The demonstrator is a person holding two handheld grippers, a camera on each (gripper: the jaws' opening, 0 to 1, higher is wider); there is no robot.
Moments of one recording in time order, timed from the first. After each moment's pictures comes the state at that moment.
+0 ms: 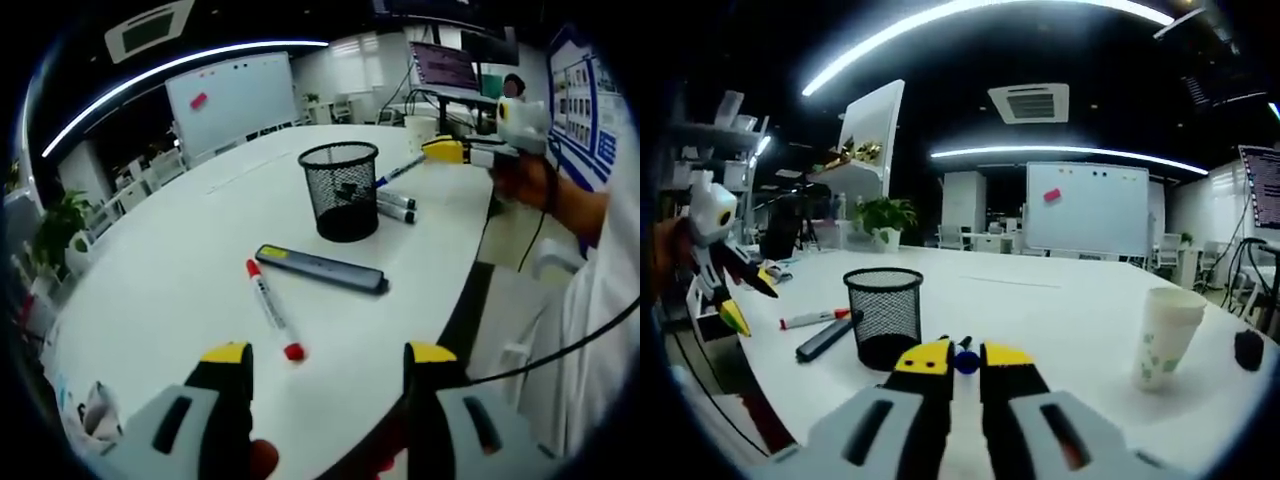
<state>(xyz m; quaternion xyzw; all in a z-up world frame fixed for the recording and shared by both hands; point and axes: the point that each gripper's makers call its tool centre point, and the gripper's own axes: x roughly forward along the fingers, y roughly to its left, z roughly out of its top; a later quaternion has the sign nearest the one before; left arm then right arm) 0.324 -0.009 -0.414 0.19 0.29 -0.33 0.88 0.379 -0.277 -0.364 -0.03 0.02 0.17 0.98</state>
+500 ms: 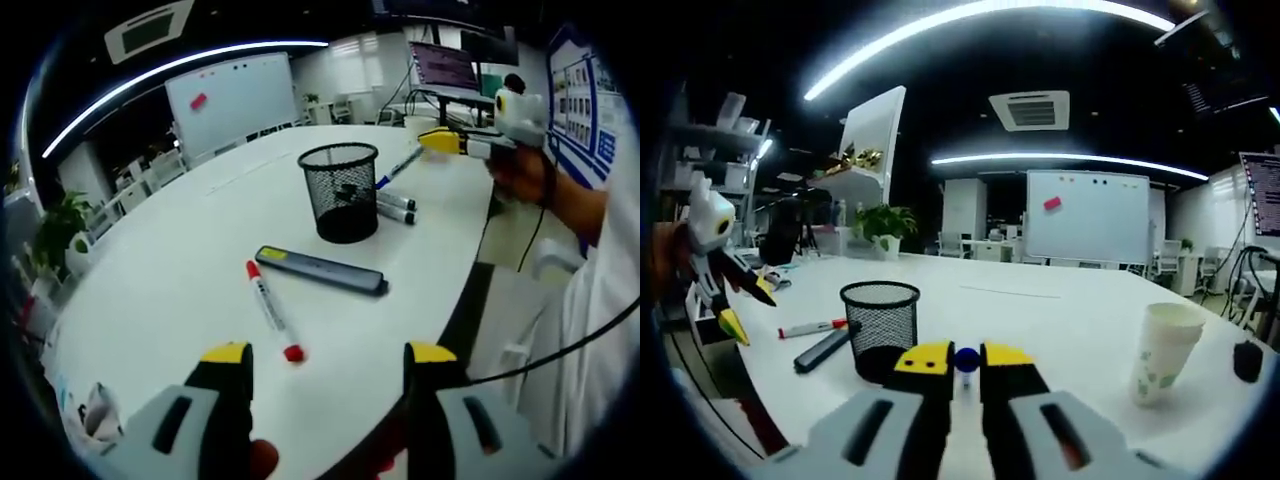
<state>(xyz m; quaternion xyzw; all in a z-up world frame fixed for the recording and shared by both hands) 0.325 -0.010 -0.412 0.19 0.29 -0.33 0.88 0.385 -0.278 -0.352 -0.03 0.01 0.17 0.99</state>
